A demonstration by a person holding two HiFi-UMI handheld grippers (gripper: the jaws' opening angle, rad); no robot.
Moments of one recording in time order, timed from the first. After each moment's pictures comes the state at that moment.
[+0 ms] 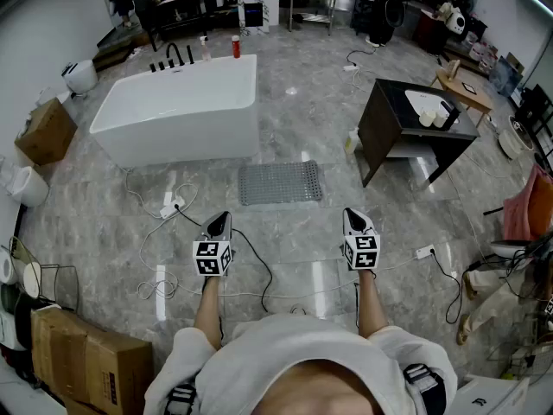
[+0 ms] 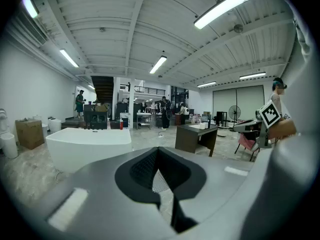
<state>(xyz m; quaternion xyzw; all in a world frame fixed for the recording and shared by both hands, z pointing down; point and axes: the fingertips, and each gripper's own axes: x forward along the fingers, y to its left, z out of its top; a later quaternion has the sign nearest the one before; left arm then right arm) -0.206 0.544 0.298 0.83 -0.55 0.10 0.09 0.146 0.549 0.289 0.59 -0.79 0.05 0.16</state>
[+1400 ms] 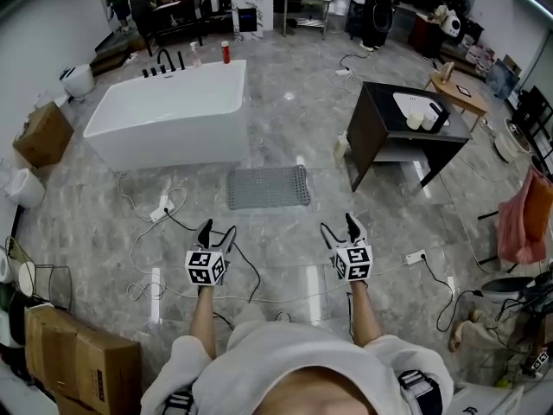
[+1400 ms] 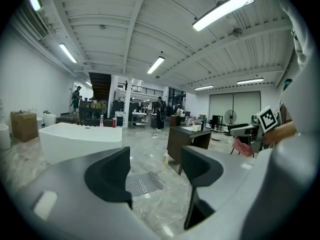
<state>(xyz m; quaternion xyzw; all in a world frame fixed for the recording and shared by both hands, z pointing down) -0.128 0.571 0.315 0.84 -0.53 0.09 0.11 0.198 0.573 0.296 0.55 -0.83 0.05 0.11</state>
